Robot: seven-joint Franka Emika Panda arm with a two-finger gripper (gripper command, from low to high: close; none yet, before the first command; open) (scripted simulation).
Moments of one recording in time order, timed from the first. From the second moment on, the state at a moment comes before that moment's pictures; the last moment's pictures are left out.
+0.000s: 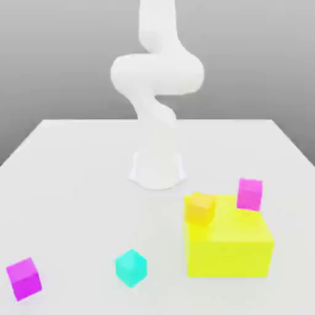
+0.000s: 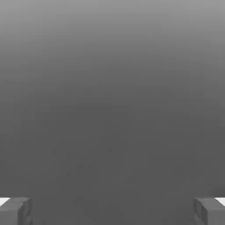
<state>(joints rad) -0.01 -0.71 -0.01 -2.34 0.03 2.35 0.84</state>
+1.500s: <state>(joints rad) -0.07 0.03 0.01 -2.73 0.07 2.76 1.36</state>
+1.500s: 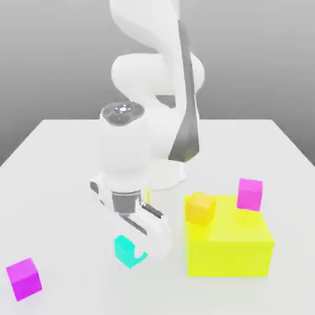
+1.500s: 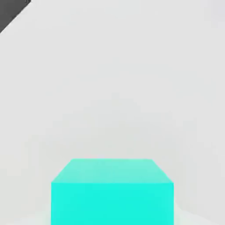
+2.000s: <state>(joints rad) 0.15 -0.48 0.12 -2.82 0.09 2.34 1.12</state>
